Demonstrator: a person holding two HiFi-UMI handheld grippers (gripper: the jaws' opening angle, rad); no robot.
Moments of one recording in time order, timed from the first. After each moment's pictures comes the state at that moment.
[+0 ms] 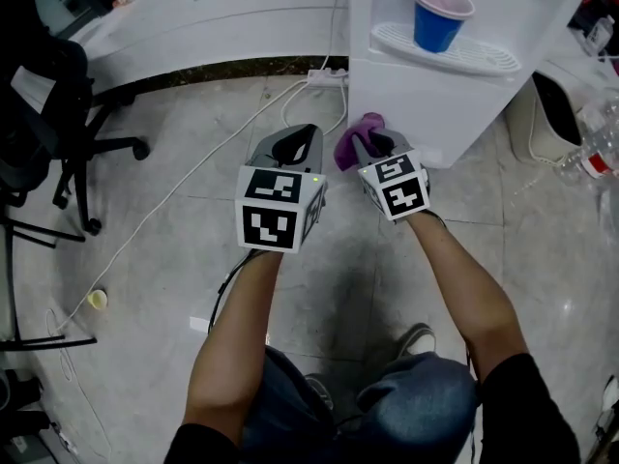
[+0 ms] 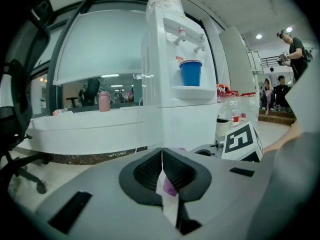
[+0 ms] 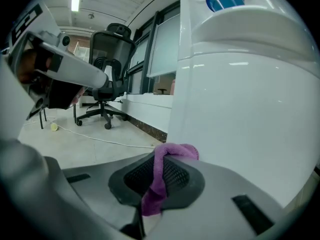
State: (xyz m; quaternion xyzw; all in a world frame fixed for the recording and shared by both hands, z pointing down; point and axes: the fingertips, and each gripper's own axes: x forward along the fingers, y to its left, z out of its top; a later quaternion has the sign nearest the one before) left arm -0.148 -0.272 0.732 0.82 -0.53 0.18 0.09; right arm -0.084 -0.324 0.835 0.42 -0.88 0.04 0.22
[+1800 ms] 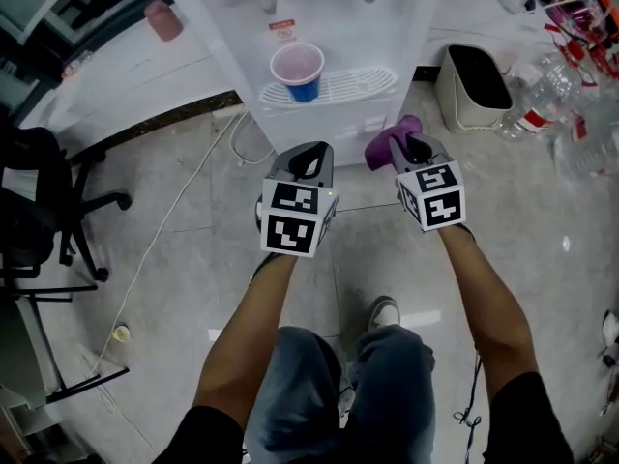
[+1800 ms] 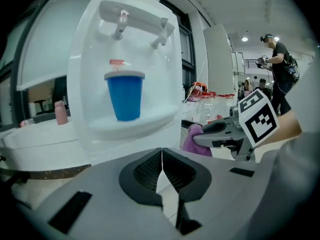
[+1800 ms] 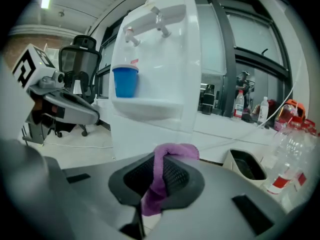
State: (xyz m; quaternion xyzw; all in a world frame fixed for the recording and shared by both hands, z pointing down) left arm 0.031 -0.270 0.666 0.87 -0.42 0.23 0.10; right arm 0.157 -0.287 0.708 0.55 -0.80 0.10 0.23
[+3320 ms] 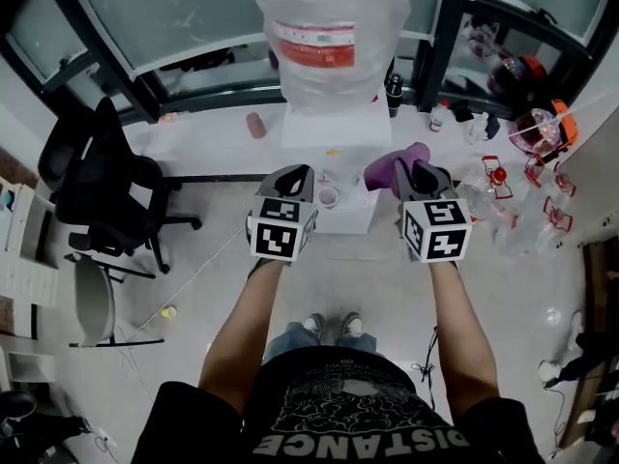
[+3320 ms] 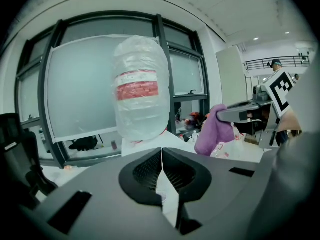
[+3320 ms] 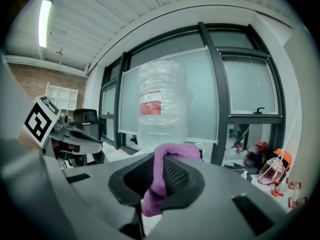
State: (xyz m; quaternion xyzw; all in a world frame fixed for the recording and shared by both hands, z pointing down) left arm -0.005 -0.221 0.114 0.83 -0.52 0.21 0.07; right arm 0.167 -0.222 0.091 0.55 -0.83 0.06 0.11
